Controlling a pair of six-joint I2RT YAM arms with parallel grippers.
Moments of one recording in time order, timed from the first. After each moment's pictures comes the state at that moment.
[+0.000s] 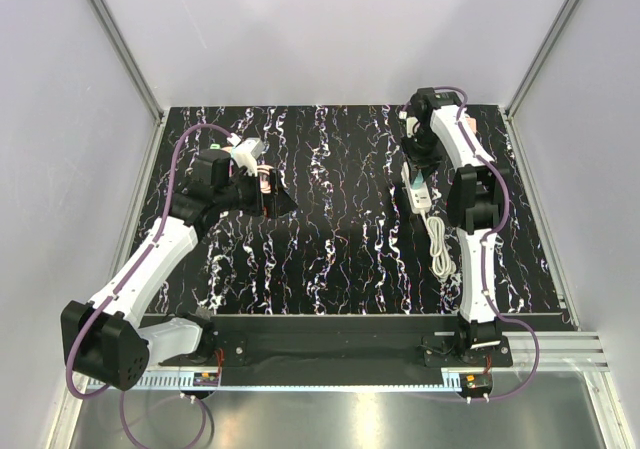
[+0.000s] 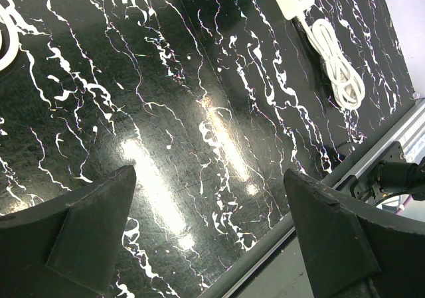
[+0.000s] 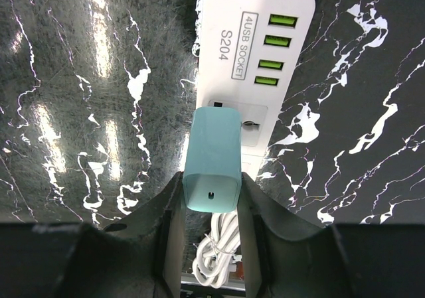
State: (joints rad) left arm -0.32 1.17 0.97 -0.42 0.48 -0.29; right arm 0.16 2.42 2.28 -1.34 -0.04 -0.07
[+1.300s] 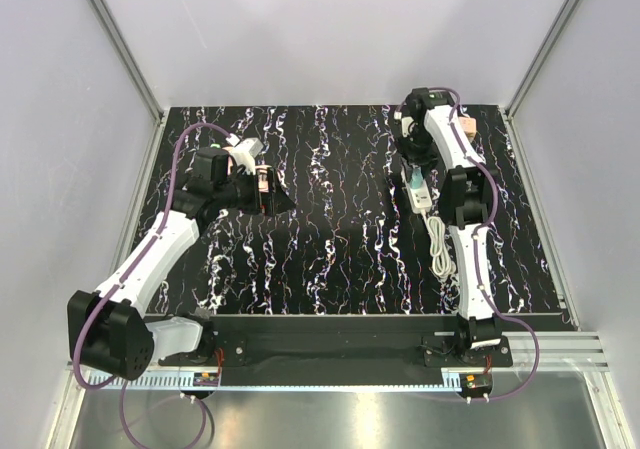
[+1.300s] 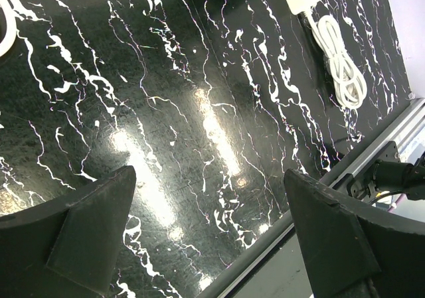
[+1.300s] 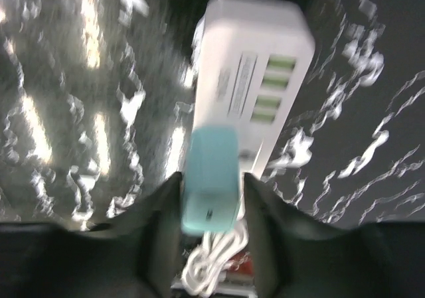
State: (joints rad) left arm -0.28 1.22 0.97 -0.42 0.53 -0.29; right arm 0.16 2.55 2.50 -1.44 -0.03 -0.11
